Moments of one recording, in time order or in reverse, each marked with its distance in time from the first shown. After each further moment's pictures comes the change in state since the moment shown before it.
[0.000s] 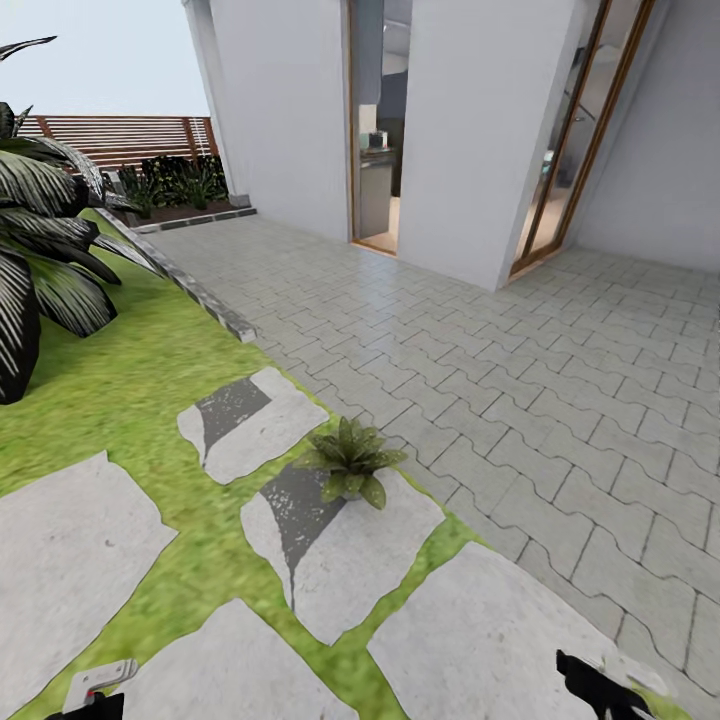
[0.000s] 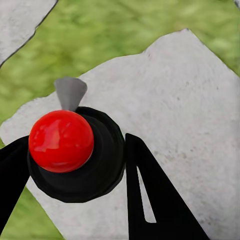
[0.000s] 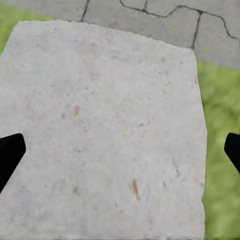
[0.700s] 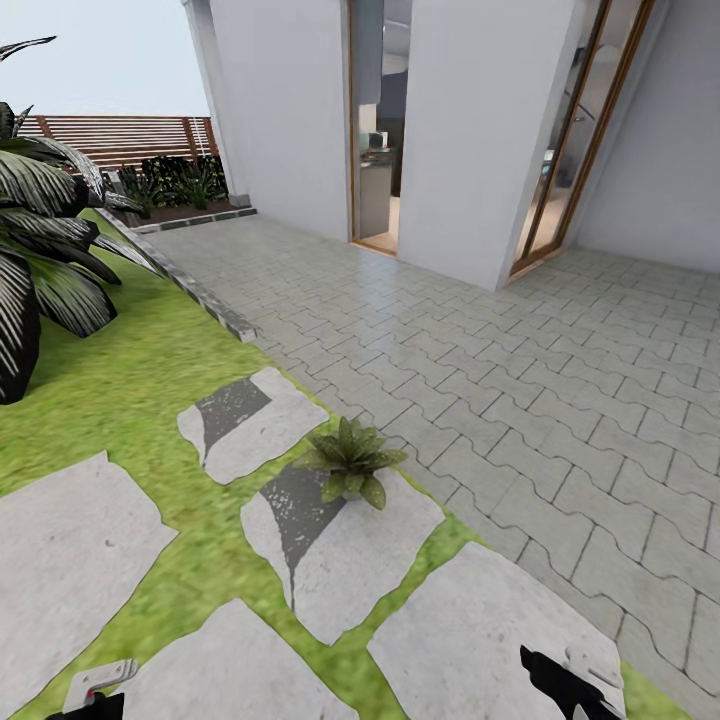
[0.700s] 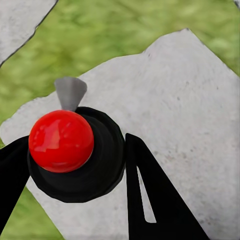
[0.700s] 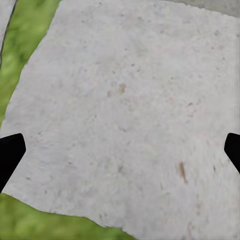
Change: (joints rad) left arm 0.000 0.000 0.000 0.000 0.000 0.000 0.000; right arm -0.001 0.001 0.000 0.141 -0.001 -0.001 0.000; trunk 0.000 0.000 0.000
